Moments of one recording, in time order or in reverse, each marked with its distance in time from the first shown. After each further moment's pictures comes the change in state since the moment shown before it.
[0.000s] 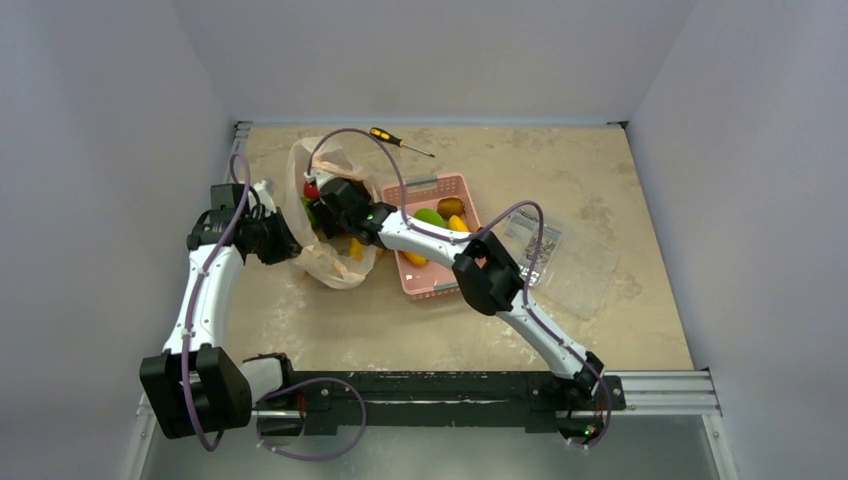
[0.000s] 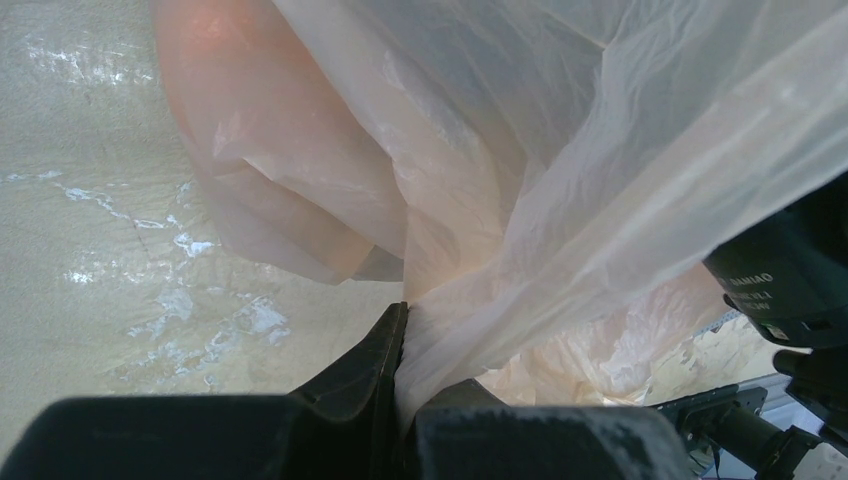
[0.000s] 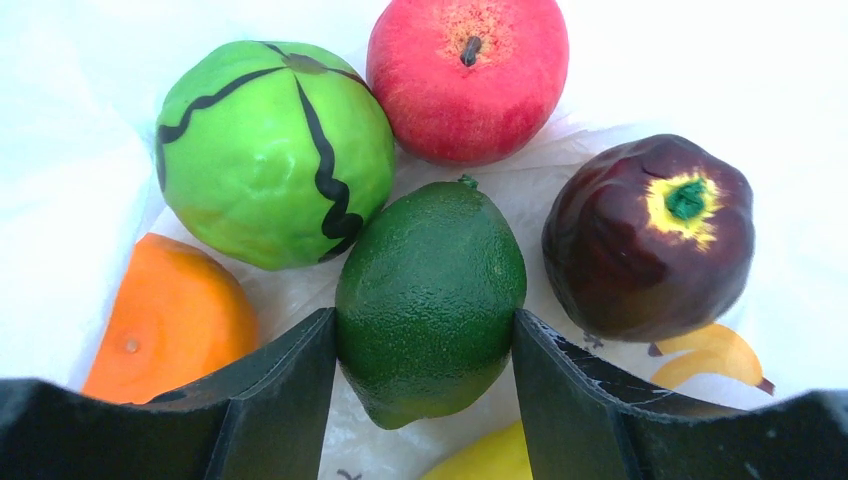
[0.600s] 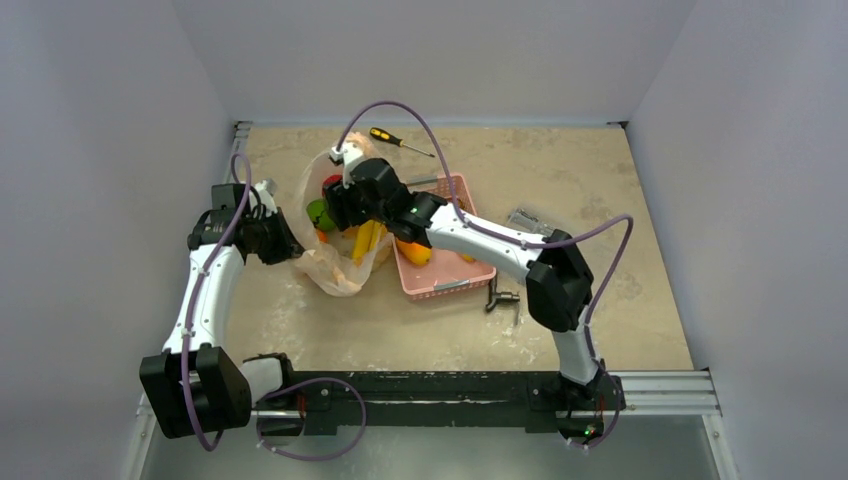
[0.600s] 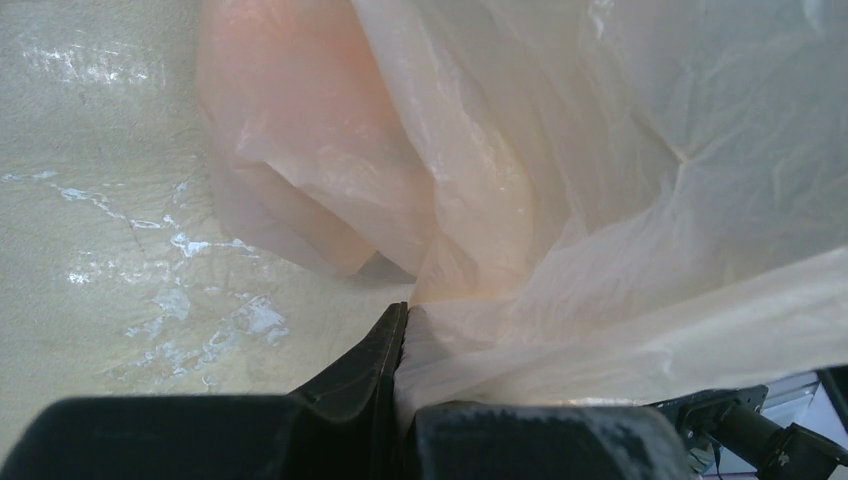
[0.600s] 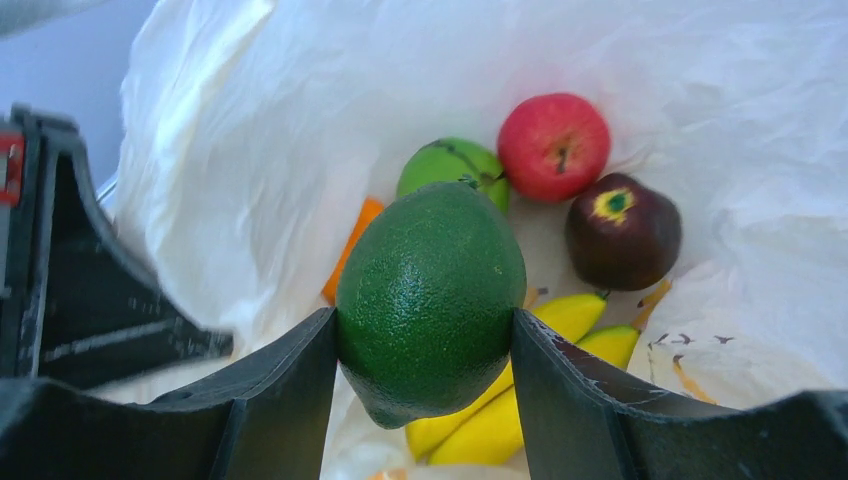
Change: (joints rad) left arm -0.005 0.002 0.000 0.000 0.000 0.000; right arm 0.002 -0.515 -0.425 0.063 -0.129 0.109
